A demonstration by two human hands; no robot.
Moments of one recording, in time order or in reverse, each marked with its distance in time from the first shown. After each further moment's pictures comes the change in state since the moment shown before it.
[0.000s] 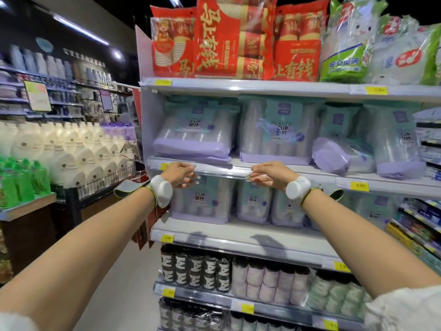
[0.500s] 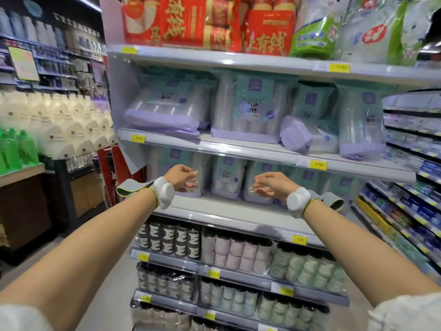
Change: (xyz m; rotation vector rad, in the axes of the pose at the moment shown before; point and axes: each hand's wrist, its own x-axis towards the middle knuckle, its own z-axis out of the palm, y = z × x) left_hand -0.036 -0.037 0.135 0.066 -0.075 -0.119; right_hand -0.058 0.089 -0.121 -0.098 -0.012 0.147
